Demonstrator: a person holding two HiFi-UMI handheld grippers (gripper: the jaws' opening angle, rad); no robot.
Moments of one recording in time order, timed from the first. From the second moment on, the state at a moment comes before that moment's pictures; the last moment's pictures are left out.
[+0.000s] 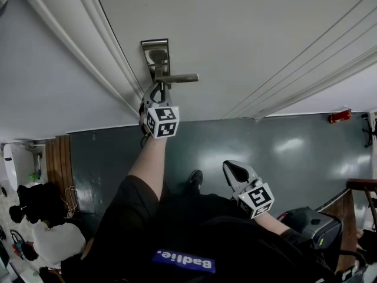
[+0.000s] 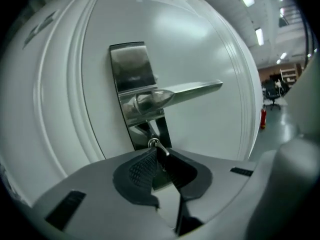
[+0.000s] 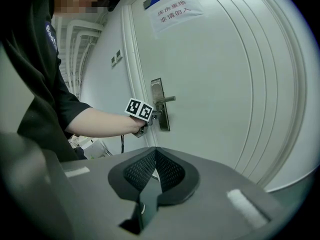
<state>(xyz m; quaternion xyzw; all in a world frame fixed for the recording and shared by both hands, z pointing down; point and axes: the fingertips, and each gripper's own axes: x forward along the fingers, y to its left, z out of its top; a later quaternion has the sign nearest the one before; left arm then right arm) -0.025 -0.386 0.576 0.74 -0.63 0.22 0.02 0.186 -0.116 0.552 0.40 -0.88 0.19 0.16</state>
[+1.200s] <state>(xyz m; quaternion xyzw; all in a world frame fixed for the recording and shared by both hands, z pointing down) -0.024 -0.388 0.584 0.60 -0.34 -0.44 0.58 0.174 -0.116 0.554 0.40 -0.88 0.21 0.16</state>
